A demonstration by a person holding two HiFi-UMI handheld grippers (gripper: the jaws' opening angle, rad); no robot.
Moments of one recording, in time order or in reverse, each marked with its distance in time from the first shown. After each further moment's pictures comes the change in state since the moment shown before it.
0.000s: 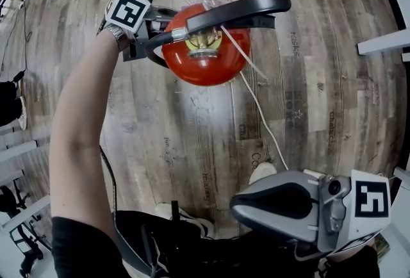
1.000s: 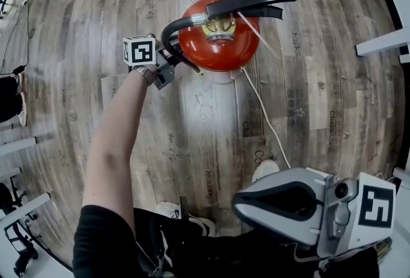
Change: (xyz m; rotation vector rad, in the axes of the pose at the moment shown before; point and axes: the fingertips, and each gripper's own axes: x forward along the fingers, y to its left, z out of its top) left arm -0.009 0.057 -0.070 -0.193 -0.537 0.164; right arm 0.010 0.024 -0.016 -0.144 0.031 -0.050
